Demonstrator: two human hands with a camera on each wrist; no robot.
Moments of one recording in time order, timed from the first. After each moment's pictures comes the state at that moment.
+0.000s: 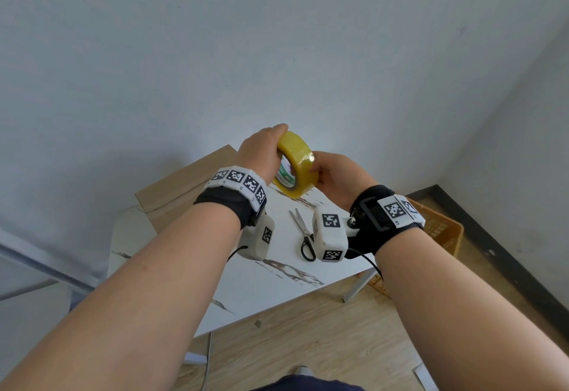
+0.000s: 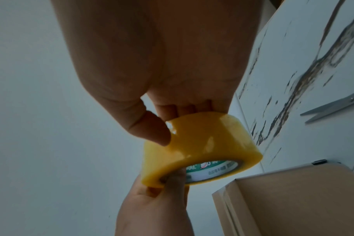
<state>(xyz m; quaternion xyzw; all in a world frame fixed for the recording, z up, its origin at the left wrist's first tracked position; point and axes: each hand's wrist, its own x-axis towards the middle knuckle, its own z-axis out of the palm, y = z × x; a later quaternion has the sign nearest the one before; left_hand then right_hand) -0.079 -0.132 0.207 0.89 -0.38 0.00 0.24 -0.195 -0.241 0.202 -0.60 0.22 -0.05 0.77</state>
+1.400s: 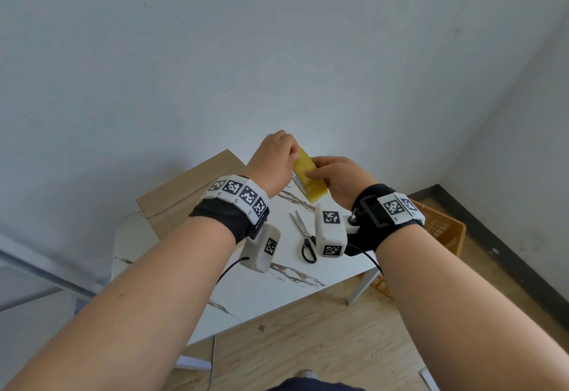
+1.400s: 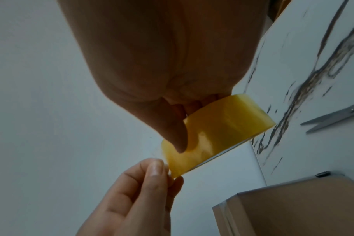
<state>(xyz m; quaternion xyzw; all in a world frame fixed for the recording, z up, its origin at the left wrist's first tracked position) -0.096 -0.140 0.208 0.85 -0.46 0.00 0.26 -0.199 -0.260 0.190 -0.68 0.23 -0.04 0.69</state>
